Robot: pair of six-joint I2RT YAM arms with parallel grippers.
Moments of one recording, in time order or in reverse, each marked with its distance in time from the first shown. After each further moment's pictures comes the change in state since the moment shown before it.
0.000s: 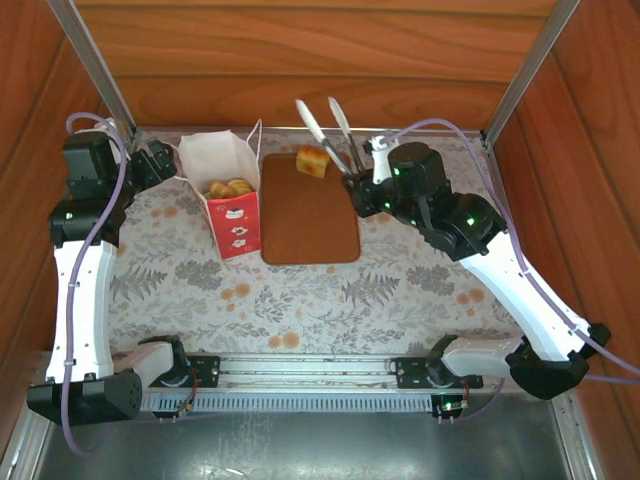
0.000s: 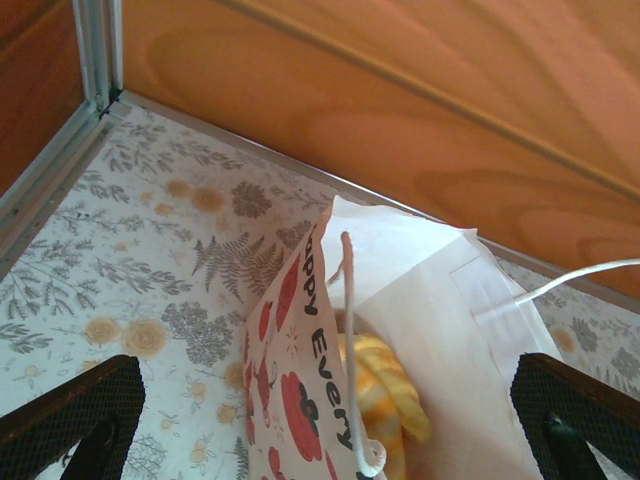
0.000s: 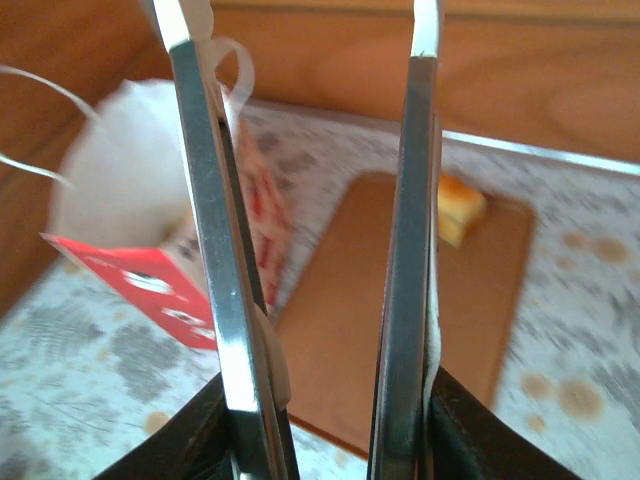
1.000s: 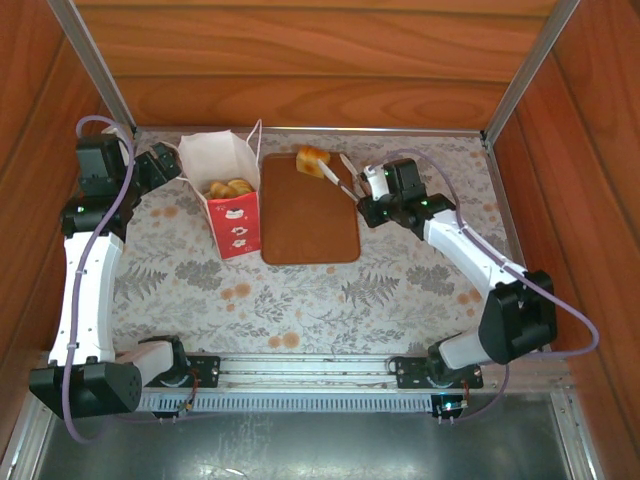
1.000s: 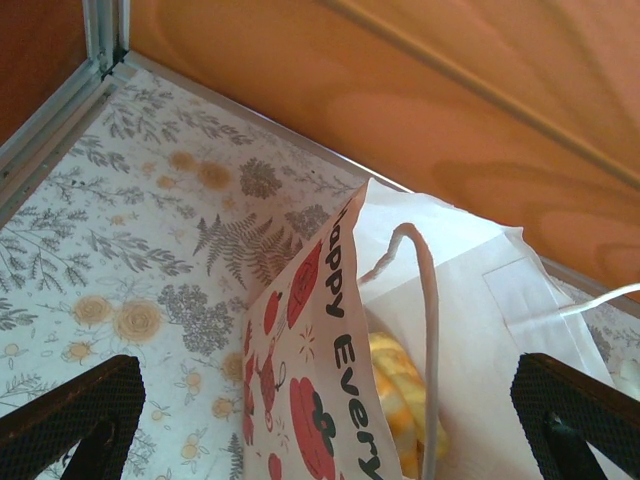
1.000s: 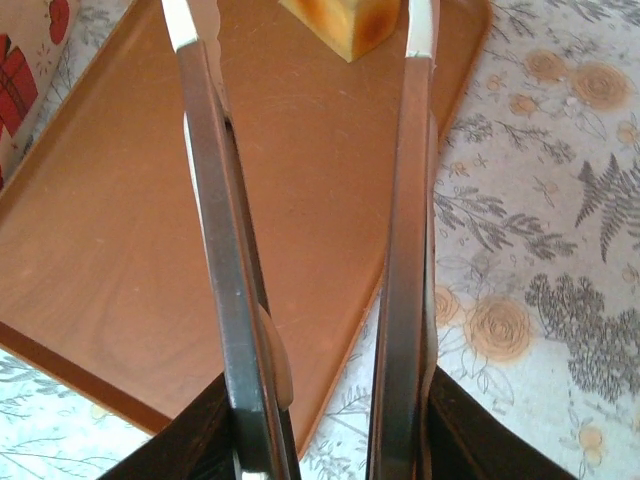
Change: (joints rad) left arm 0.000 0.039 -0.079 0.072 -0.003 -0.057; right arm -0.347 0.243 -0.423 0.362 -0.268 -0.391
